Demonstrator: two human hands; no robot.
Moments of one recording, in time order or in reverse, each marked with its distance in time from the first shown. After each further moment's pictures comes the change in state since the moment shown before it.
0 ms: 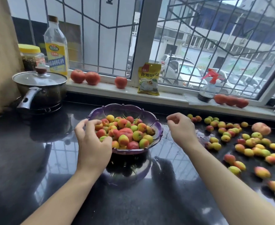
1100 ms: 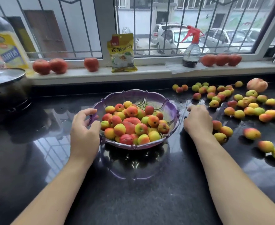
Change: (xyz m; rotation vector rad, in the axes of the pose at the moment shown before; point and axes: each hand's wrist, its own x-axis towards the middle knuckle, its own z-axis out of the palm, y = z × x) left_hand -0.018 0.021 0.064 -0.196 -0.132 -0.070; right_hand 0.008 0.136 -0.049 -0.488 0.112 0.278
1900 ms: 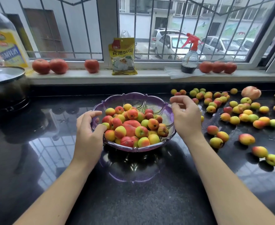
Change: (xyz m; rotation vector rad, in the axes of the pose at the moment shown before) left_hand -0.006 -0.003 0.007 -0.003 -0.081 0.057; right_hand -0.029 -0.041 -0.020 0.832 0.111 -0.259
